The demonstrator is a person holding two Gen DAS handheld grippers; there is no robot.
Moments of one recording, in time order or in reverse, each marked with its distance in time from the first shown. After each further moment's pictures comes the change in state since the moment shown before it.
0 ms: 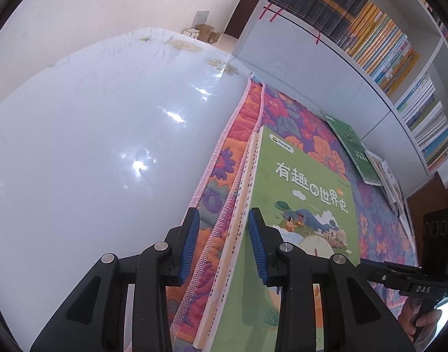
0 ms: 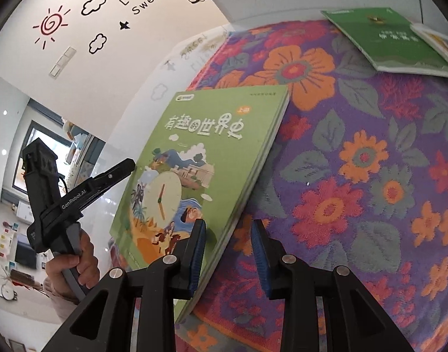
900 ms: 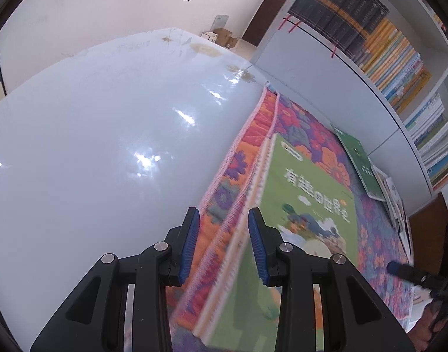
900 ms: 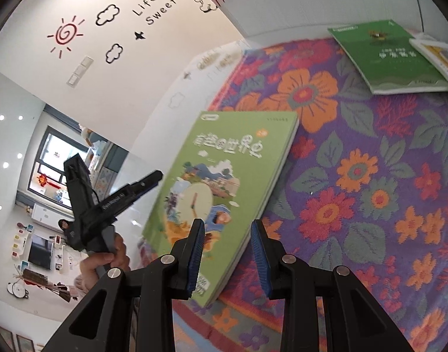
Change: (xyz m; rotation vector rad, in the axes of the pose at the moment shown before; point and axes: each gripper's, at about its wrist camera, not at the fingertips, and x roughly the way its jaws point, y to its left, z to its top) left arm -0.015 -0.004 -0.008 -0.066 -0.036 0.059; right arm -0.054 0.012 0.003 -0.019 -0.052 0.090
